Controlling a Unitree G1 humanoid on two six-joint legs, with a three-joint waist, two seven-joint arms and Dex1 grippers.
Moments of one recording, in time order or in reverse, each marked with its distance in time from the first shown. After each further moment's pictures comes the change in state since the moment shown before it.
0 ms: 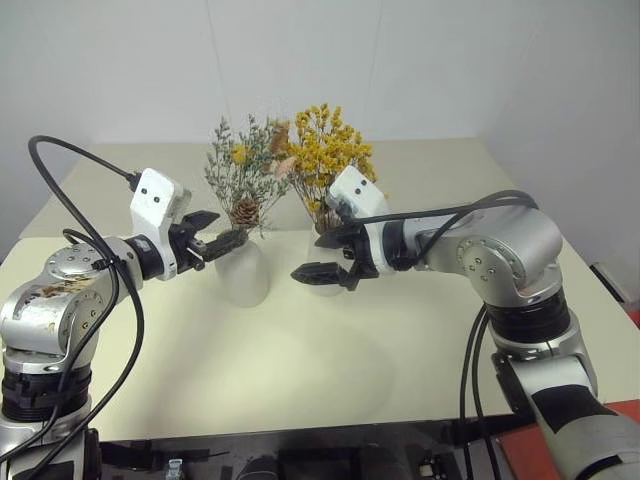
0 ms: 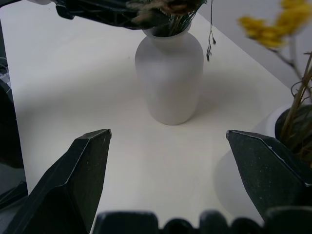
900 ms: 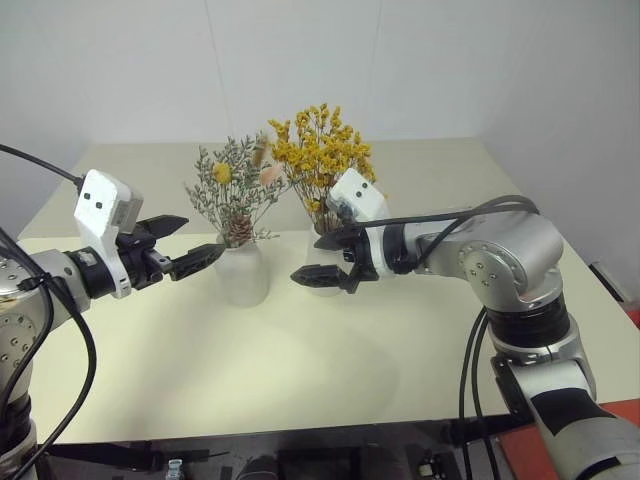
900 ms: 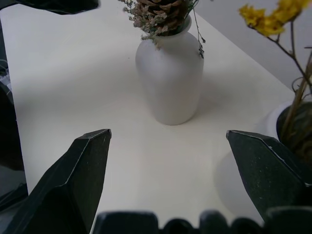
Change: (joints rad) left arm 0.186 0.122 0.287 -0.163 -0.251 0.124 -0.048; right arm 0.024 -0.005 -0.019 -0.029 0.000 0.000 -0.009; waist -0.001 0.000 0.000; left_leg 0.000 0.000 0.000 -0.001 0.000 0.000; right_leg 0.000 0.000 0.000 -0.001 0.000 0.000
